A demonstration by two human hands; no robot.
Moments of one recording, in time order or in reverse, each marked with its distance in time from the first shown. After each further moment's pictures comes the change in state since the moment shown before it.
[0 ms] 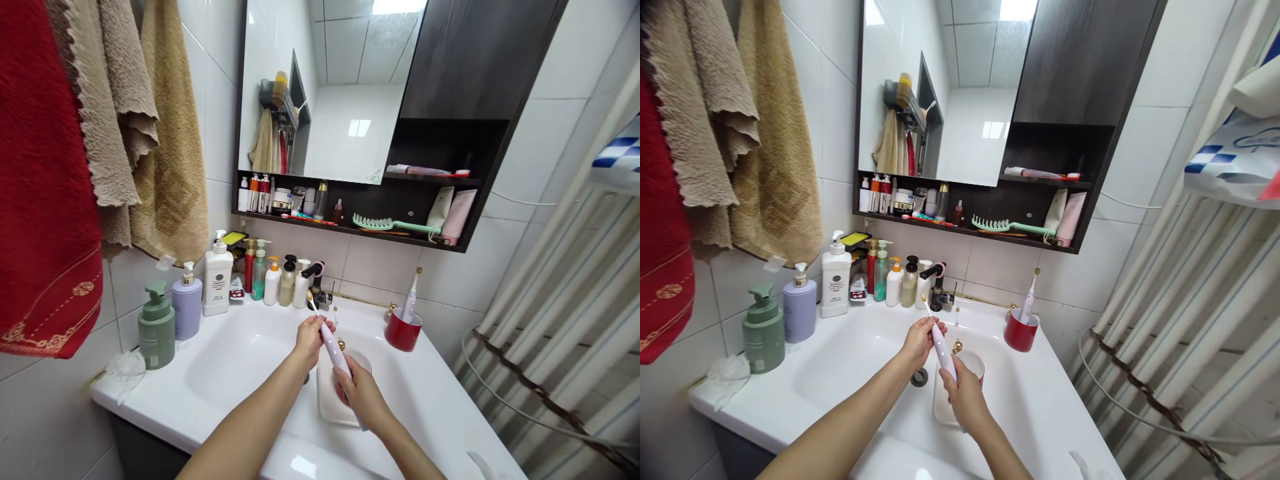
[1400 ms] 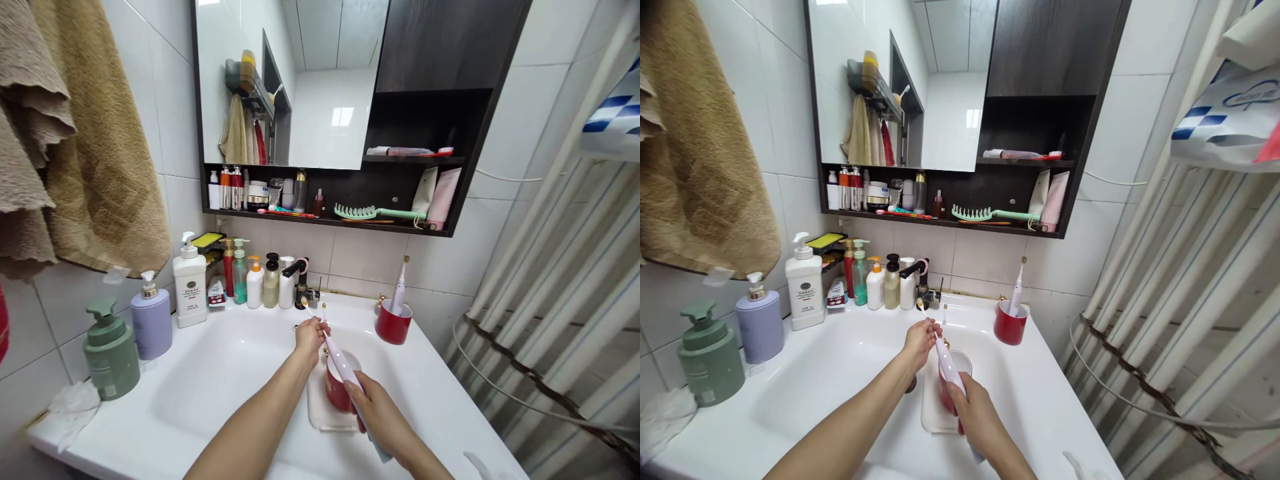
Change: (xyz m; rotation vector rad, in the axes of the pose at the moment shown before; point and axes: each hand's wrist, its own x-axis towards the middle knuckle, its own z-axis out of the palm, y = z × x) left_hand 0.042 -0.038 0.025 0.132 0.106 -0.138; right_hand 0.000 0.028 -0.039 0.001 -0.036 0.111
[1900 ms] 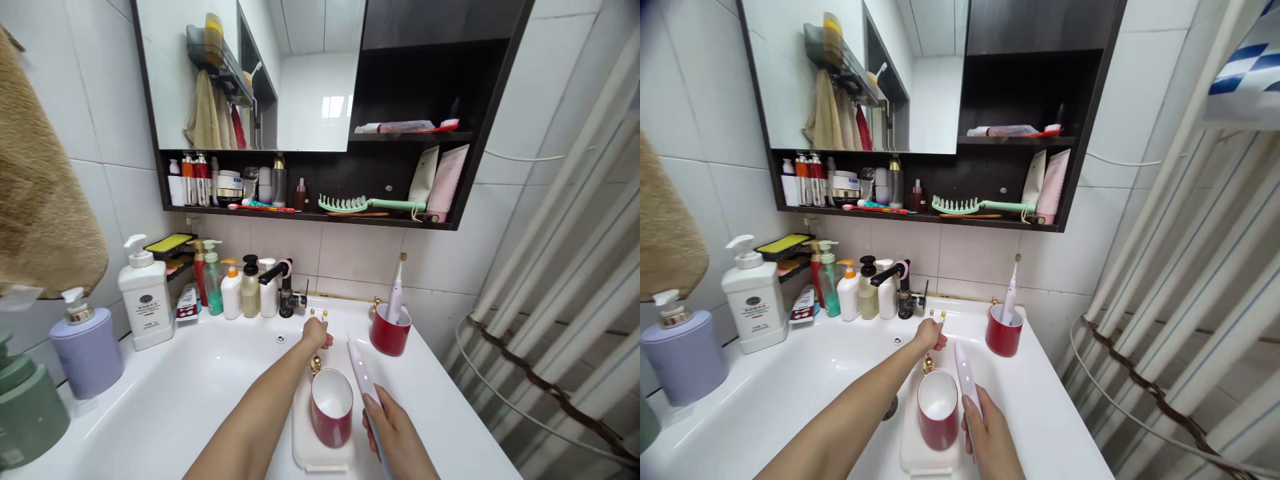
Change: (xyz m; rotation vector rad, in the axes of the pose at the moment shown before) left_hand 0.094 -0.033 0.043 0.716 -0.054 -0.121; right_hand 0.036 0.055 -0.031 0.191 0.166 0.004
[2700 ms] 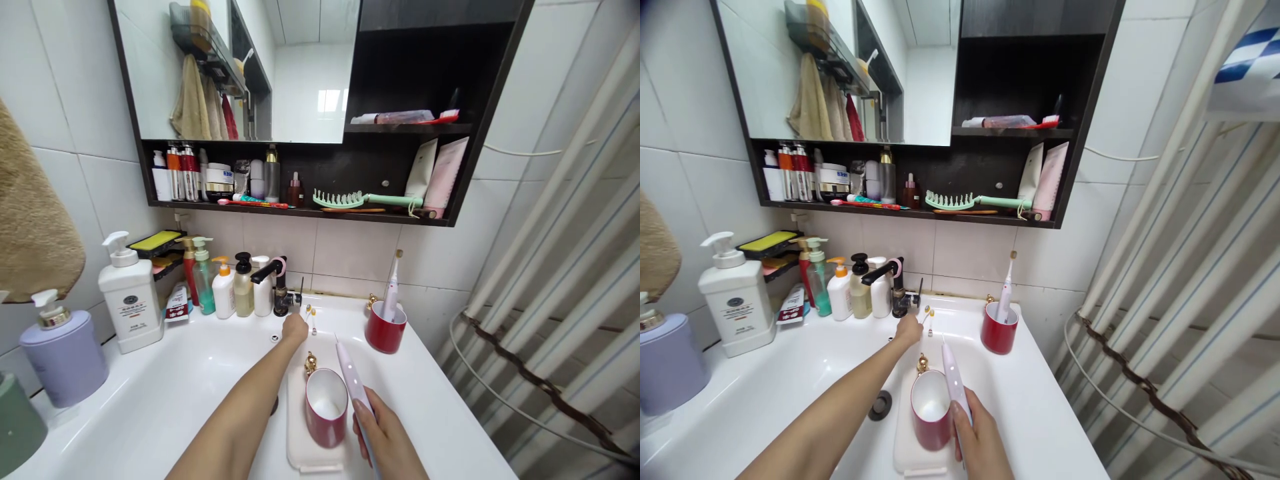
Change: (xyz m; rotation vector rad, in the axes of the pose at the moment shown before) left_hand 0.023 -0.006 -0.031 0.274 0.180 -0.005; right_hand -0.003 -0.007 0.004 0.006 -0.029 -0.040
